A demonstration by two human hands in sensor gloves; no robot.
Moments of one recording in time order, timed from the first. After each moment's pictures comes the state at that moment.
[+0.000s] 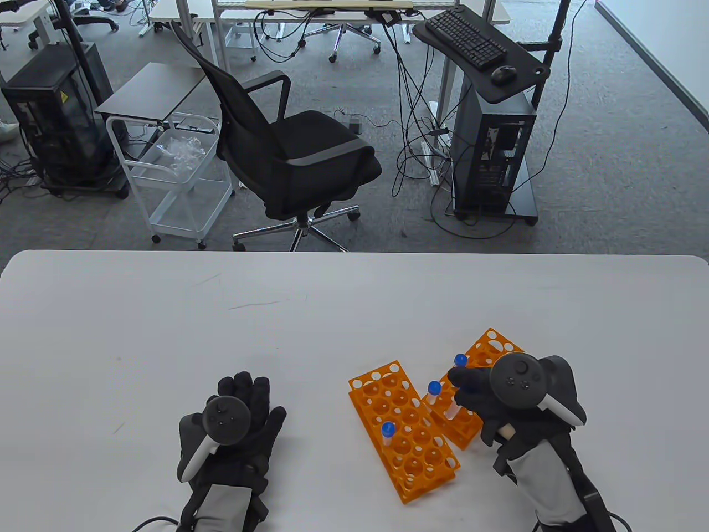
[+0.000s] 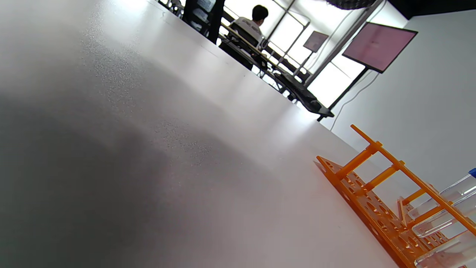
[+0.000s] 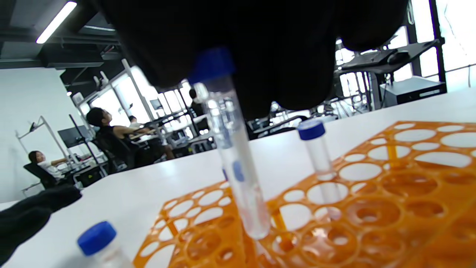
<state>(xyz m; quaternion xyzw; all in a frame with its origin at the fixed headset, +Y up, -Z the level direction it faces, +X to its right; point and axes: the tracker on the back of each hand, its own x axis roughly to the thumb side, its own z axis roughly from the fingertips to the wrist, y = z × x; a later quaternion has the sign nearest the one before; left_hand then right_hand) -0.223 -0.755 -0.336 -0.12 0.00 0.28 0.95 0.202 -0.629 -0.359 0.20 0.00 0.96 0.20</state>
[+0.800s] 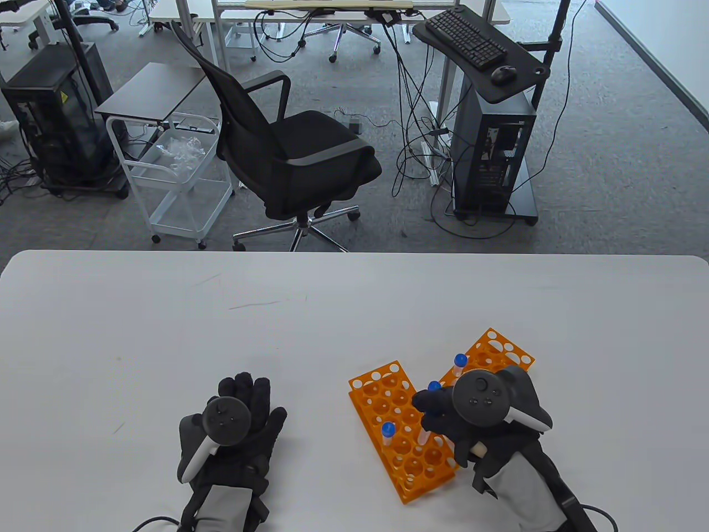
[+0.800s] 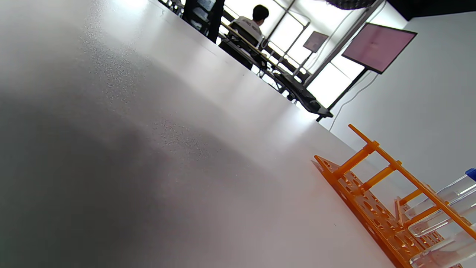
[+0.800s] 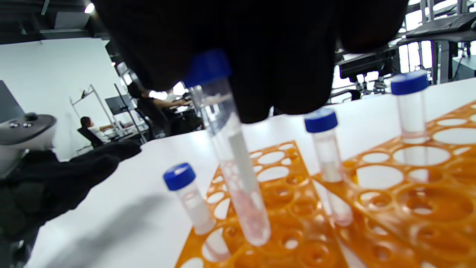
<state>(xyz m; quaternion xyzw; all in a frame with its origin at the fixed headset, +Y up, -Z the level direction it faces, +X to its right) -0.222 -0.755 -0.335 -0.12 0.00 0.29 0.95 0.154 -0.639 -0.346 0.29 0.05 0.94 0.18</state>
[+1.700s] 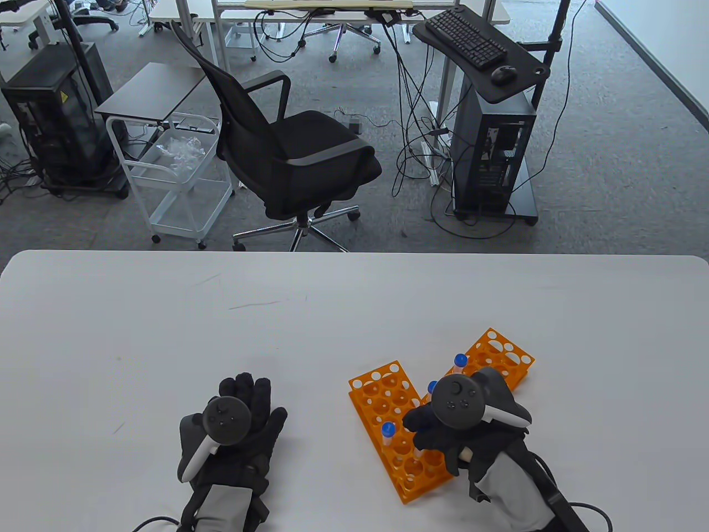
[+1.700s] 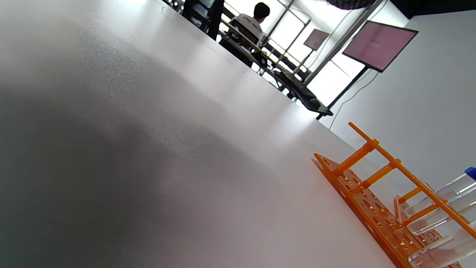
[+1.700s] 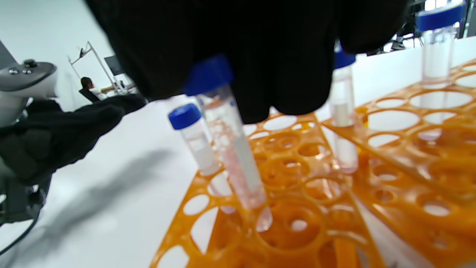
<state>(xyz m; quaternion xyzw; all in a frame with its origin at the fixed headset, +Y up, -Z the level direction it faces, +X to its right) -0.221 -0.755 -0.334 -0.13 0.00 0.29 0.95 0.137 -0.661 -0.349 0.31 0.12 0.93 0.15</state>
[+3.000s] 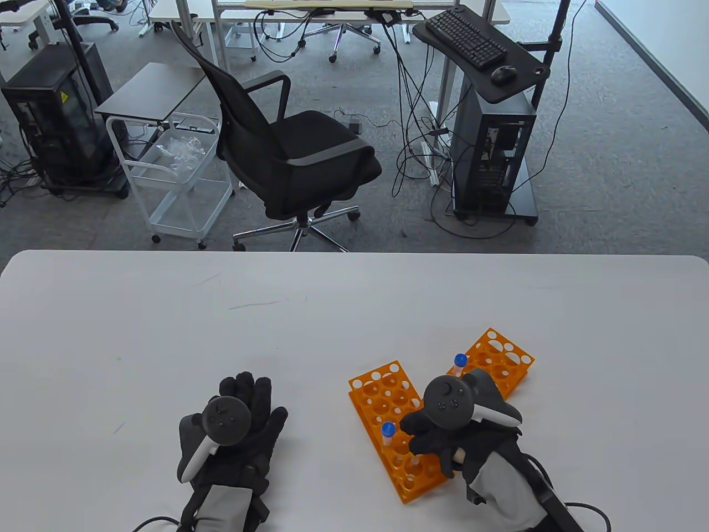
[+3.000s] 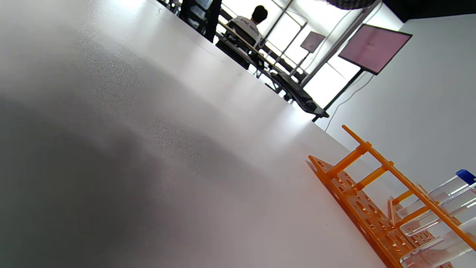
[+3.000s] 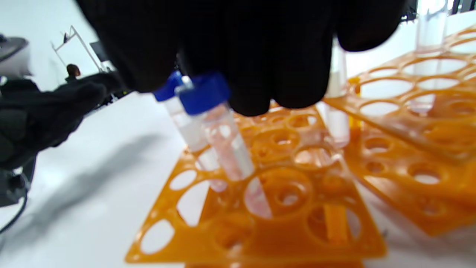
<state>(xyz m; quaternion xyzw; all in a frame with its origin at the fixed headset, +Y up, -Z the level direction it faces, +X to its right) -0.221 -0.755 -0.335 -0.12 0.00 0.29 0.95 0.137 -0.671 -0.353 0.29 0.14 0.93 0.15</state>
